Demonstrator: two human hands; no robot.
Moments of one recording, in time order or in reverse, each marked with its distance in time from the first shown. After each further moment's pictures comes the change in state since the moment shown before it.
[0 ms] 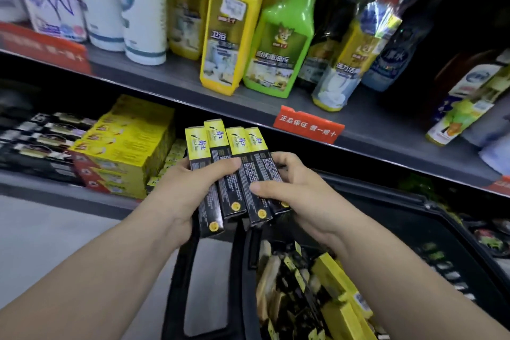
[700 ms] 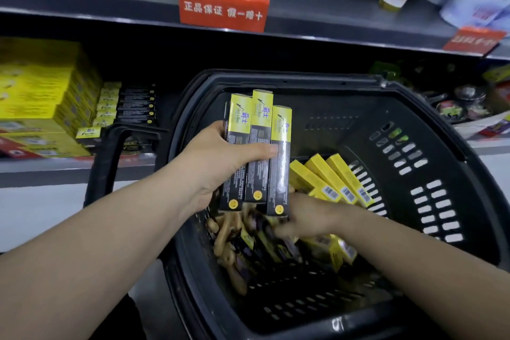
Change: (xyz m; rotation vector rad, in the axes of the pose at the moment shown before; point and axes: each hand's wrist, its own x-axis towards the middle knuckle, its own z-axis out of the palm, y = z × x) left_hand -0.015 -0.091 0.083 0.566 -0.298 -0.078; right_hand -0.063 0.185 -0.082 -0.992 -0.350 0.177
